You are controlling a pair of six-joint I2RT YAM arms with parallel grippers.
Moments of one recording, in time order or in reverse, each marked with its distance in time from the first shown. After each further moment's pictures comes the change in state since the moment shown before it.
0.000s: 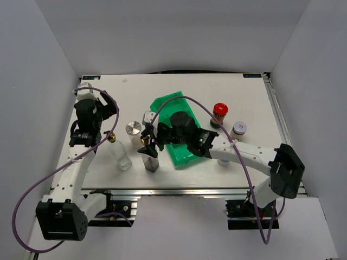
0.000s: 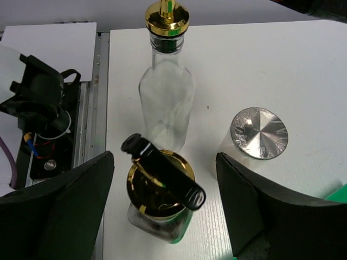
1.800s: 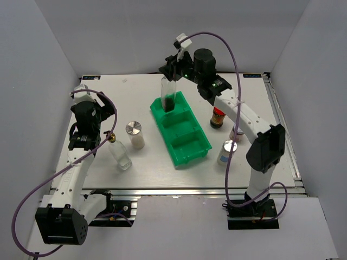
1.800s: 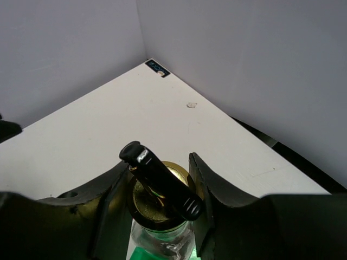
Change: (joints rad) left arm 0.000 -0.043 -0.016 -0.008 -0.072 -0.008; right arm -0.447 0.311 0.669 -0.158 0.121 0.165
